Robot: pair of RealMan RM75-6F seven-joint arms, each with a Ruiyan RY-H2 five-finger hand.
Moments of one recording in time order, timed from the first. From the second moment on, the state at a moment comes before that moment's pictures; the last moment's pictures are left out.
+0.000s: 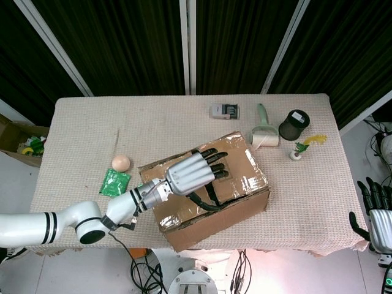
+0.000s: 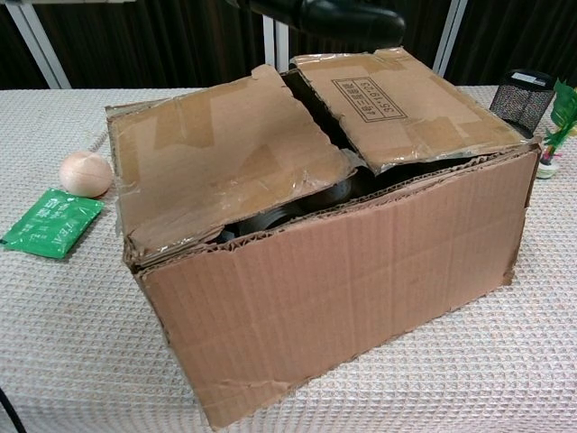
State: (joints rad) left arm -1.05 -1.26 -0.28 -1.86 1.38 0.75 0.35; right arm -0.03 -1.21 0.04 -1.37 -1.54 1.57 0.09
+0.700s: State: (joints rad) left arm -1.15 -1.29 -0.19 -1.81 1.21 0.71 0.61; right arm -0.03 -1.20 0.05 -1.35 -1.52 1.56 0.12
